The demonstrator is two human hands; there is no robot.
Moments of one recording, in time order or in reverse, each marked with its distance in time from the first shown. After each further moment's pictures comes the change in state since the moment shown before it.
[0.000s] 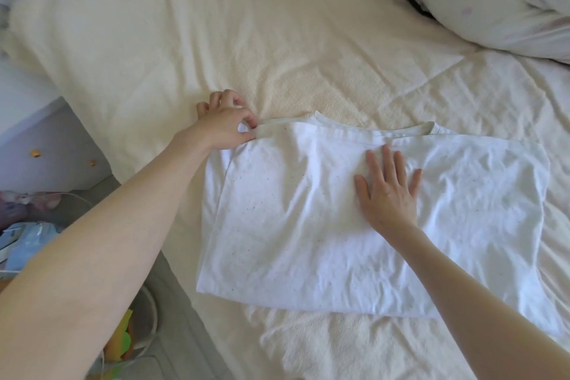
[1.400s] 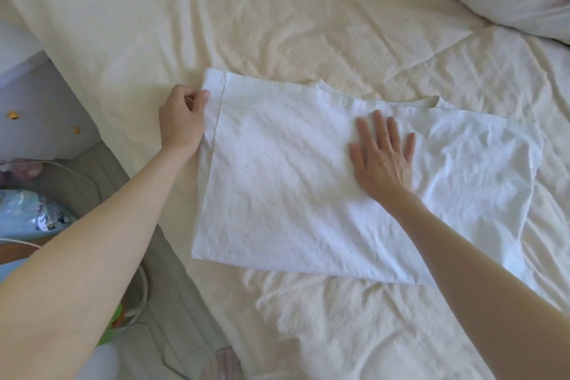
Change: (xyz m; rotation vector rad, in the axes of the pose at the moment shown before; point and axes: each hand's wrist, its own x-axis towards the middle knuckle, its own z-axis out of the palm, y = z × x) left_hand -0.051 -0.030 0.043 -0.578 0.612 -0.432; right_hand 0.008 -0.003 0.001 -0.109 0.011 -0.106
